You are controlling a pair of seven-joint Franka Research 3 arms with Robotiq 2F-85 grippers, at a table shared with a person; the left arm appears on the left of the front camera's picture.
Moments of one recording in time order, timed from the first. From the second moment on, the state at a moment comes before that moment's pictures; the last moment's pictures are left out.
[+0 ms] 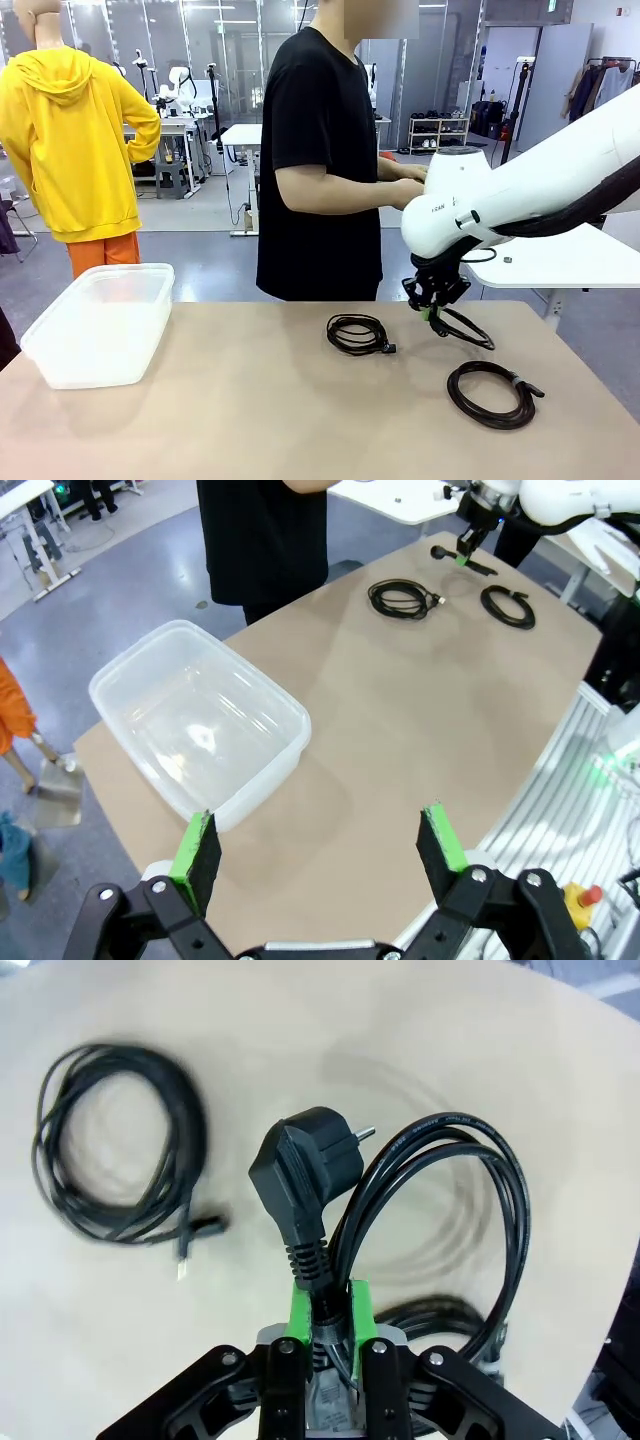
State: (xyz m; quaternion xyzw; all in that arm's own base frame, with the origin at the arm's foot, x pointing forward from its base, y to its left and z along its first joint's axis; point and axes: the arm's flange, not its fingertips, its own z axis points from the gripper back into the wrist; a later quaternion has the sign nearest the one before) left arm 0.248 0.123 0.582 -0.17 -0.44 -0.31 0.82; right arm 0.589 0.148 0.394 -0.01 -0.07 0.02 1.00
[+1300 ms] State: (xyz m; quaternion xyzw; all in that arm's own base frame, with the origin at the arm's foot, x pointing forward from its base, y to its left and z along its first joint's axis) left arm 0.248 0.123 0.582 -0.17 -0.44 -0.31 0.82; right arm 0.450 0.450 0.340 0.01 -0.03 0.04 1.00
